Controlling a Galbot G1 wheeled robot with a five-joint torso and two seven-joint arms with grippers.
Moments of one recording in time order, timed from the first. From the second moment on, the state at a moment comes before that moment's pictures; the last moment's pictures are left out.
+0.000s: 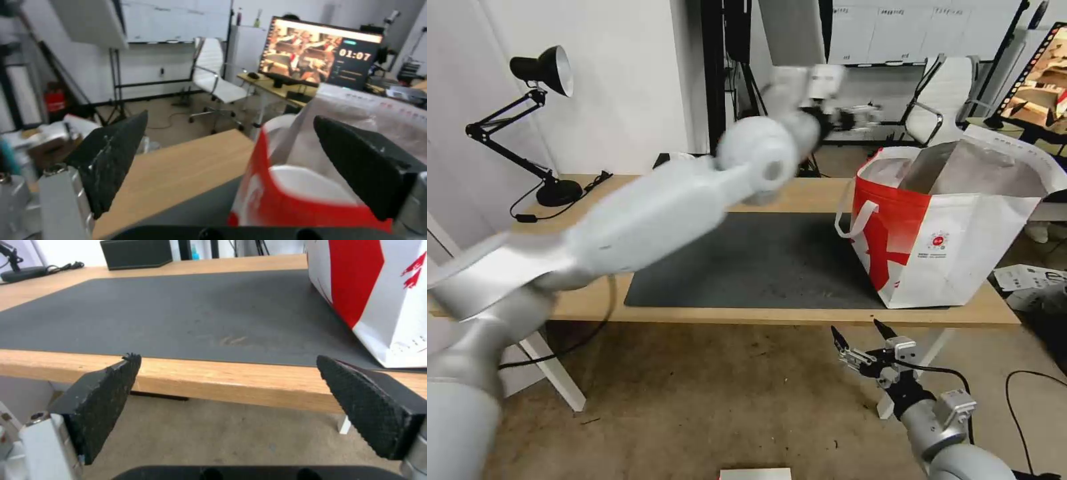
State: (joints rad) left arm -0.15 -1.01 0.55 -1.82 -1.45 0.33 -0.56; right arm -1.68 0.87 0.40 2.17 0.60 0.05 0.21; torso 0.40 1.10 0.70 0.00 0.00
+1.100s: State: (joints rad) left arm 1.51 -0.90 -0.38 -2.17 -0.46 0.01 -0.29; right arm -1.68 0.87 0.40 2.17 0.60 0.05 0.21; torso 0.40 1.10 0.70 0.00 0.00
